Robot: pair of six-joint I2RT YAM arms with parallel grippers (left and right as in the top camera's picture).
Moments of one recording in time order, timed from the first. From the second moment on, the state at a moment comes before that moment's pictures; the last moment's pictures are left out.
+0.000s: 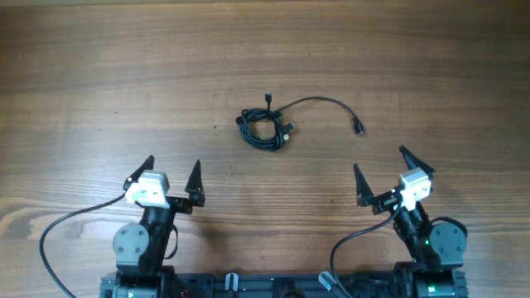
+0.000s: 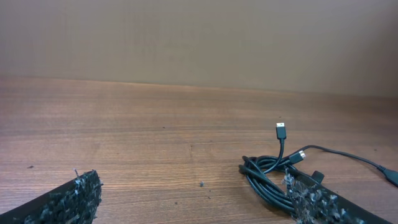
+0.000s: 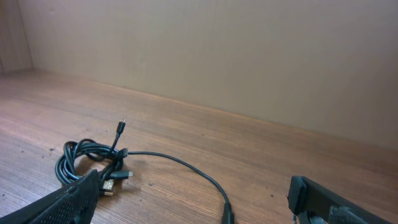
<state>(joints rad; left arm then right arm) -0.06 0.01 0.02 -0.08 0.11 -0.11 0.03 0.02 0.01 0.02 -0.33 -0.09</state>
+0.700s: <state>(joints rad) -0.06 0.01 0.02 -0.08 0.11 -0.11 0.03 0.02 0.01 0.02 -0.33 -0.09</state>
